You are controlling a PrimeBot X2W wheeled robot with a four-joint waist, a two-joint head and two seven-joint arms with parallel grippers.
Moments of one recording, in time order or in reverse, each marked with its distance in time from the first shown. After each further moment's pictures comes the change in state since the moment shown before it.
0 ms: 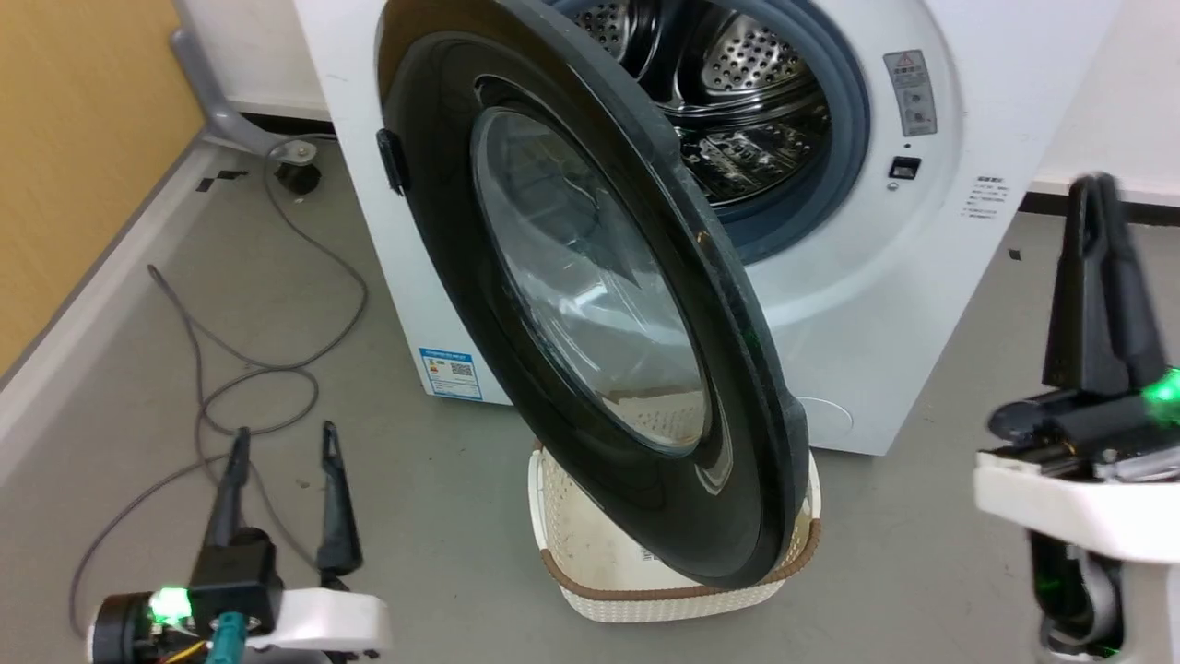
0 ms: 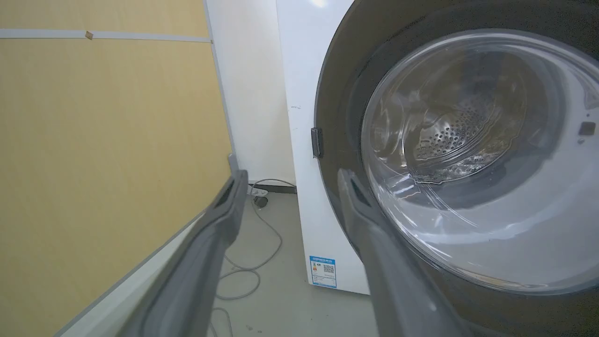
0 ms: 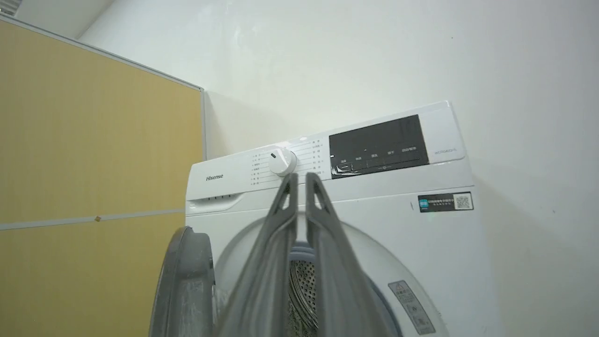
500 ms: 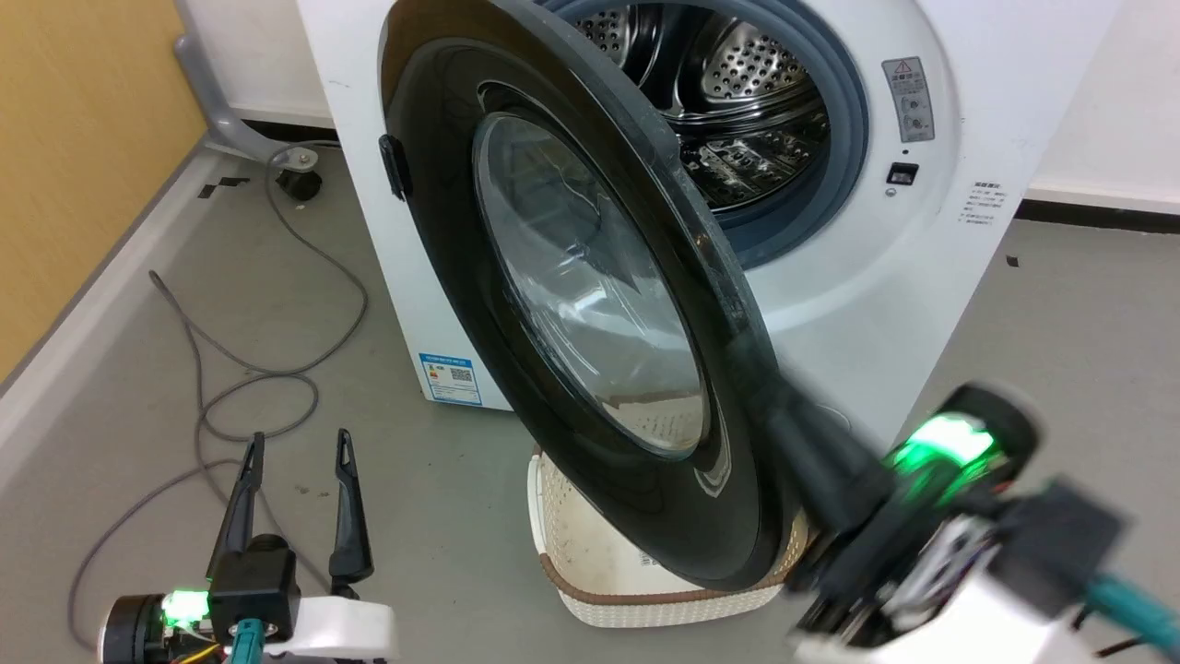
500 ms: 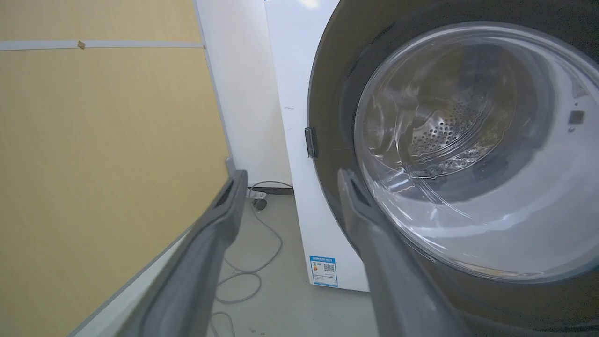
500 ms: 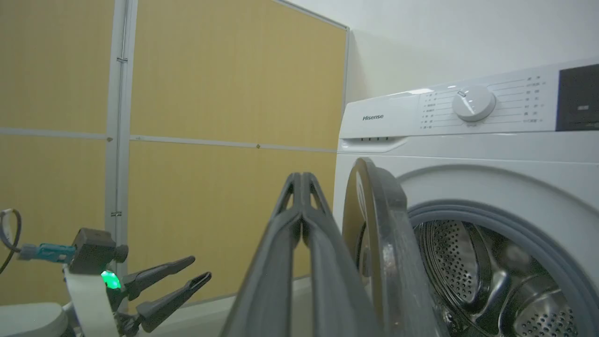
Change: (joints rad) left arm 0.014 -0.061 0.047 0.016 0.098 -0.069 0.000; right arm -0.020 -0.228 0.499 -0.033 0.116 0.000 0.000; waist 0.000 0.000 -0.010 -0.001
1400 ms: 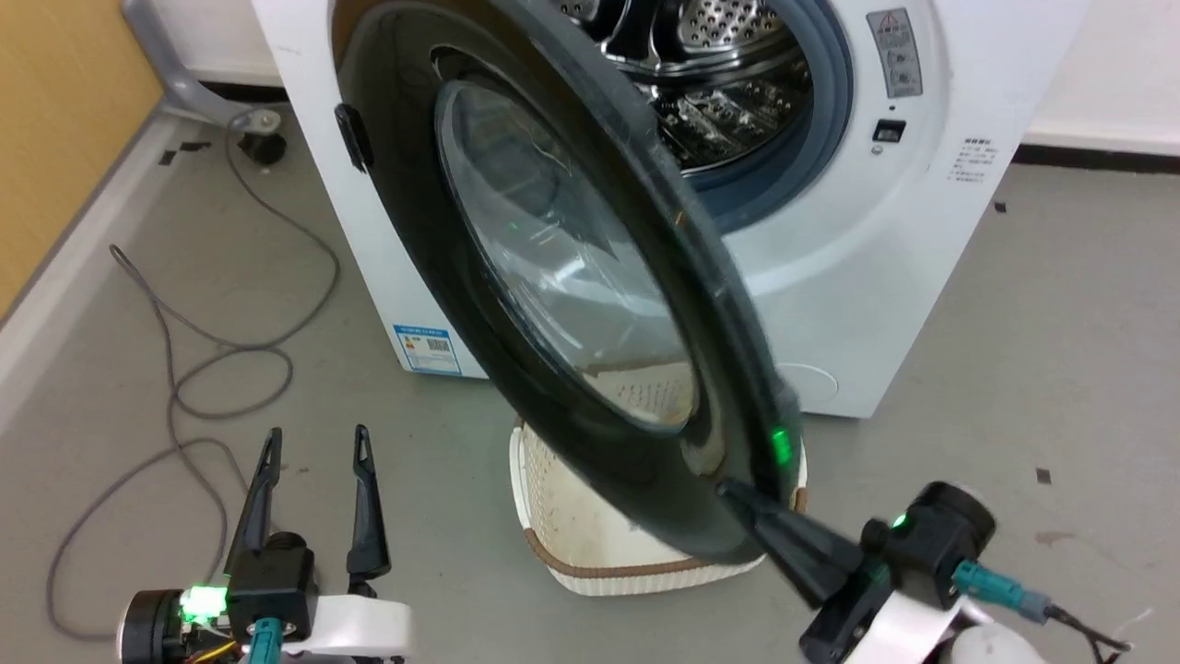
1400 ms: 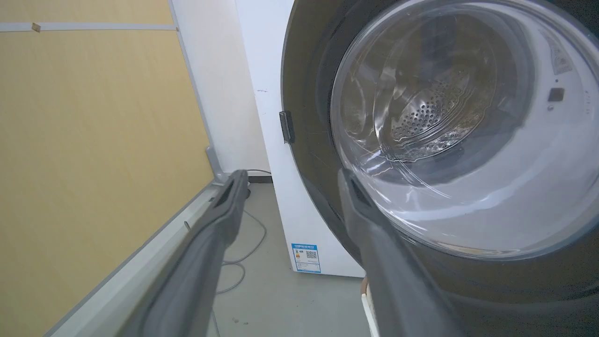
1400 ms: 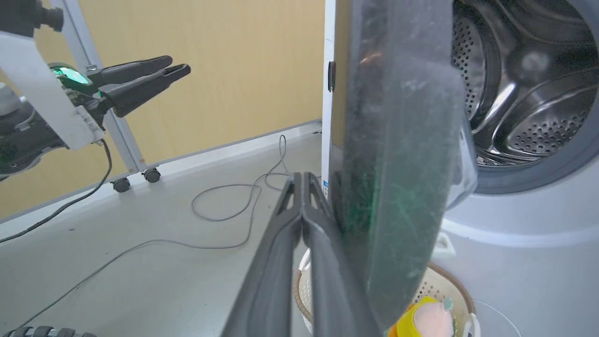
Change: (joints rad) left arm 0.001 -0.061 0.026 -0.005 0.052 -0.035 0.000; right arm -0.001 -0.120 0.164 0.418 0.012 0.003 0.000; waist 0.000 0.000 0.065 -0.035
